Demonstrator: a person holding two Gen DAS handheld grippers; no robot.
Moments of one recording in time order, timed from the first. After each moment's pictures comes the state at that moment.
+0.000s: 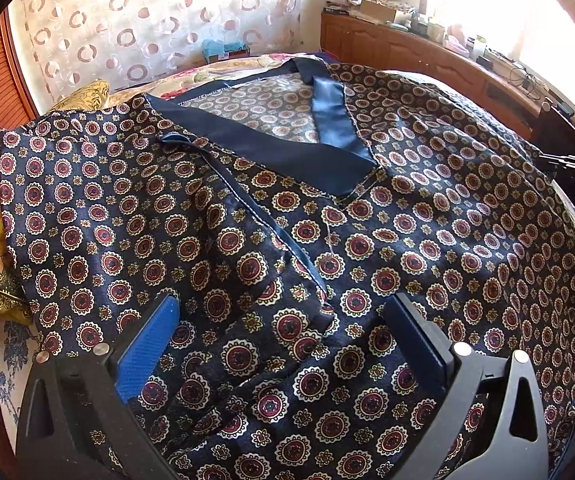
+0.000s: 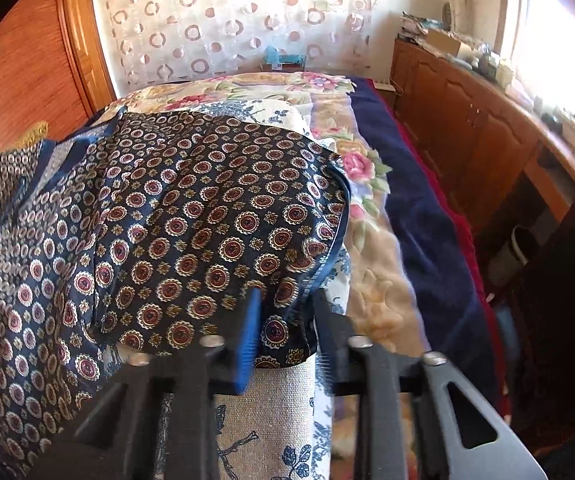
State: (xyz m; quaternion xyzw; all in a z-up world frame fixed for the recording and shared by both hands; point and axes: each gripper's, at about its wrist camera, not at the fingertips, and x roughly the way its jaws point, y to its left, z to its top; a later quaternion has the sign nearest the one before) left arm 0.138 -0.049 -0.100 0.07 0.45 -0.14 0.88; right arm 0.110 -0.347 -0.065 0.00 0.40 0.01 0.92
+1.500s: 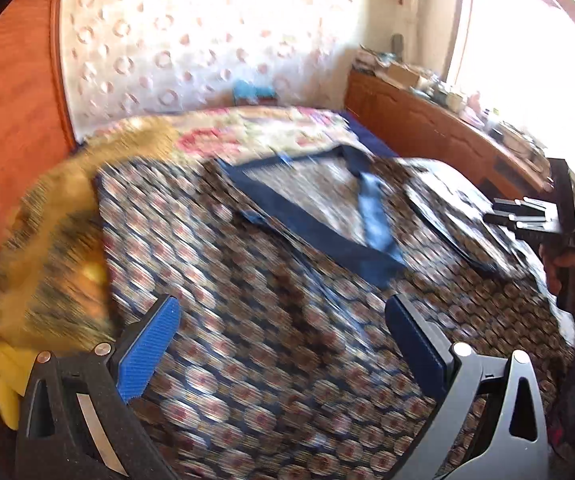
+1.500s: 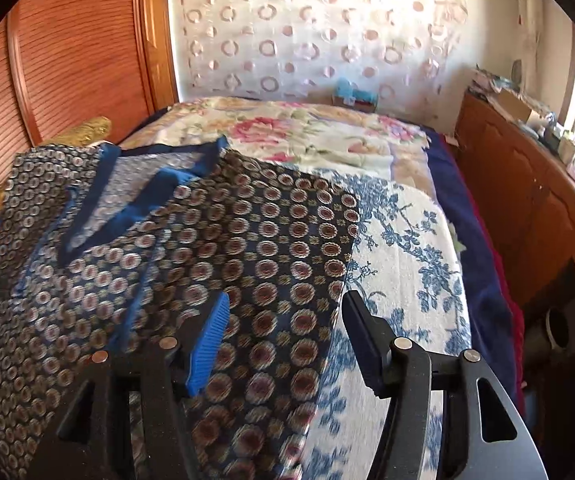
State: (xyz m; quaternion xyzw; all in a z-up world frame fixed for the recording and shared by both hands) left arm 0.138 0.020 -0.036 -0.01 0.37 -0.11 0.92; right arm 0.189 -0.206 -0.037 -0.05 0.36 0.10 0.92
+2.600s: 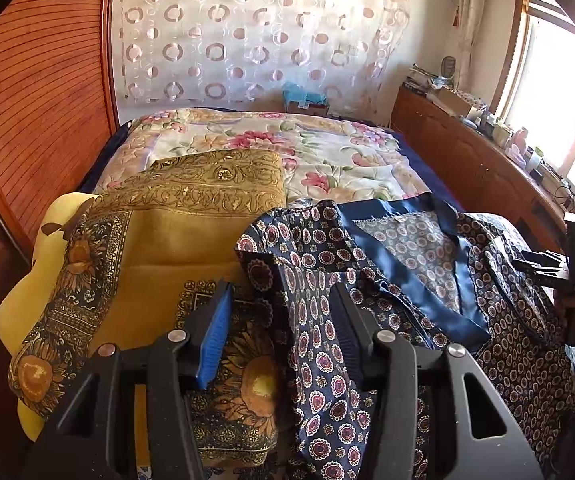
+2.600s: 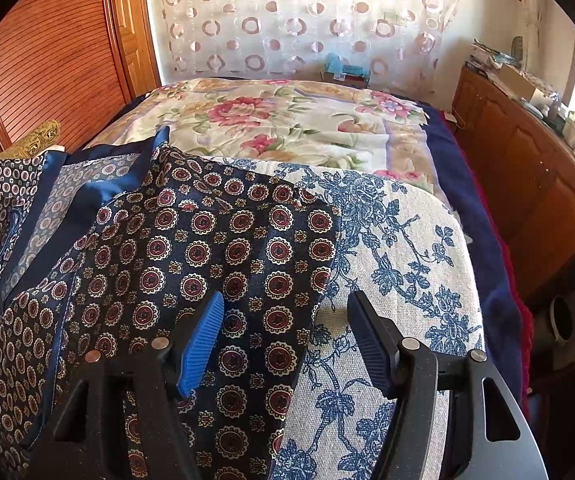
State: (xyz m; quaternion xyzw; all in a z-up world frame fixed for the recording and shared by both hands) left arm 0.206 0.111 -0.025 -0.06 0.38 -0.05 0.92; right arm 0.272 -0.218 -0.059 -0.03 0.39 0.09 0.91
